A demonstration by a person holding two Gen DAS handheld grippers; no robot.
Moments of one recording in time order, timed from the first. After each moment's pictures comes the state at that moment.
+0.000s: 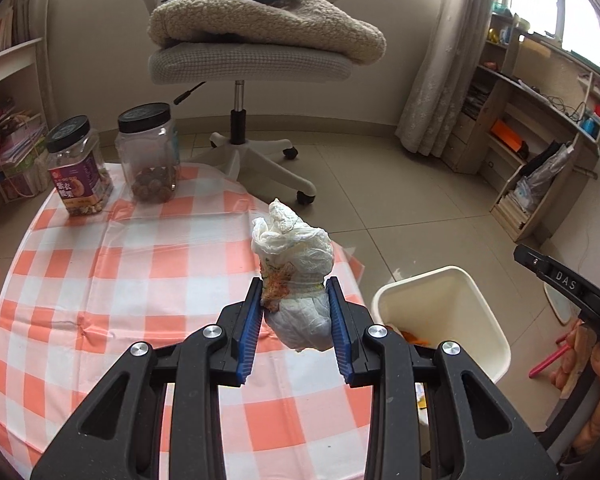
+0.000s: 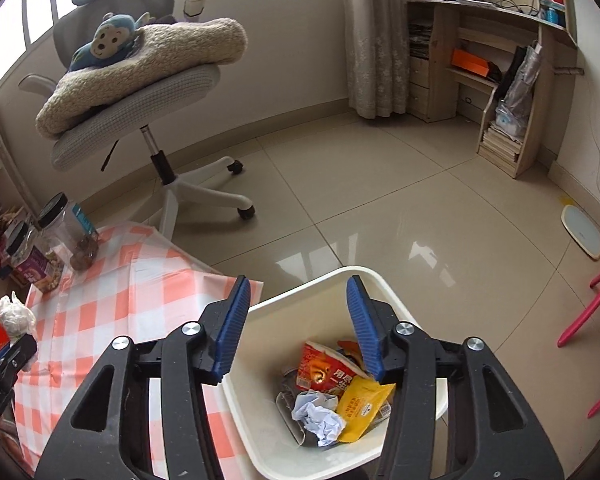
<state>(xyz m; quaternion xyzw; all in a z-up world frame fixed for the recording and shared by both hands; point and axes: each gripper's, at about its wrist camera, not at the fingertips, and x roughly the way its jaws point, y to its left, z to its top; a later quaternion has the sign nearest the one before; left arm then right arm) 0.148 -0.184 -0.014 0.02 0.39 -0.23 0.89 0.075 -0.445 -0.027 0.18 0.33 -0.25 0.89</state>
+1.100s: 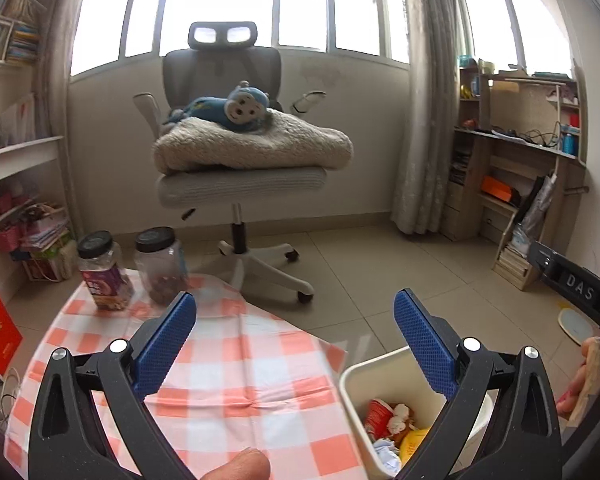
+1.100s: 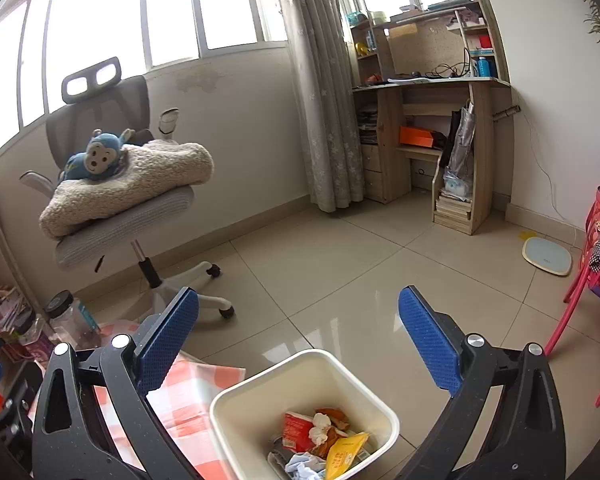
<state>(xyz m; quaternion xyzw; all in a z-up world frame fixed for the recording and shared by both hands) 0.067 -0.198 0.060 0.04 0.19 -0.19 0.96 -0.010 -0.409 0.048 0.15 0.16 -0.30 0.93</state>
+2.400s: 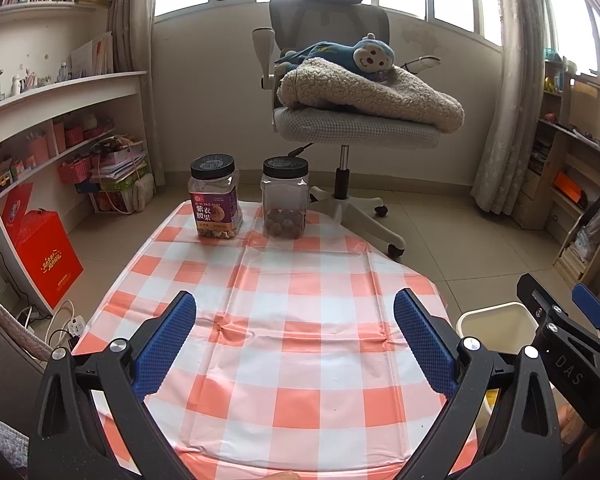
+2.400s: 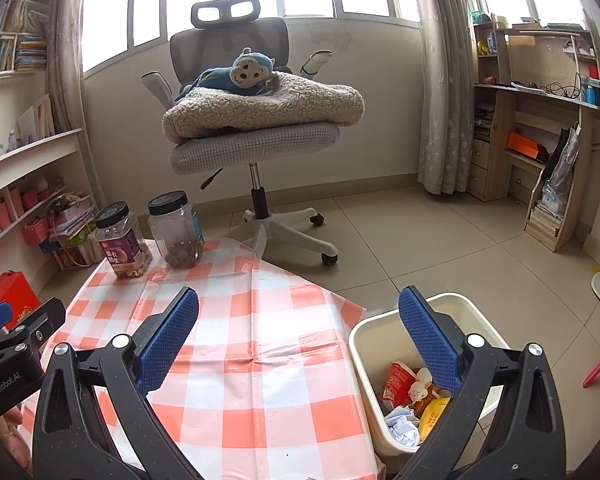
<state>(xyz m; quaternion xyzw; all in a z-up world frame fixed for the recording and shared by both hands) 0.085 -0.050 0.019 0.01 0.28 -0.07 0.96 0.042 -0.252 0.004 0.08 0.23 -0.14 0.96</state>
